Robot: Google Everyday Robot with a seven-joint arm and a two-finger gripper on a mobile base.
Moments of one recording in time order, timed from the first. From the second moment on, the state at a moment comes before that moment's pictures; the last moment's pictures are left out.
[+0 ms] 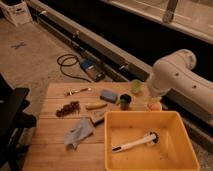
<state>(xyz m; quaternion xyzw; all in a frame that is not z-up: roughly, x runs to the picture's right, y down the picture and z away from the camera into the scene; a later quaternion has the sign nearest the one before) 0.195 0.016 0.686 -0.18 -0.03 -0.03 0.98</state>
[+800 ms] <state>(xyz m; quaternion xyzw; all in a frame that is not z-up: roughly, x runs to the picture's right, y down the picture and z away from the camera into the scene) 0.170 0.000 0.697 -0.16 -0.06 -0.02 0.99</state>
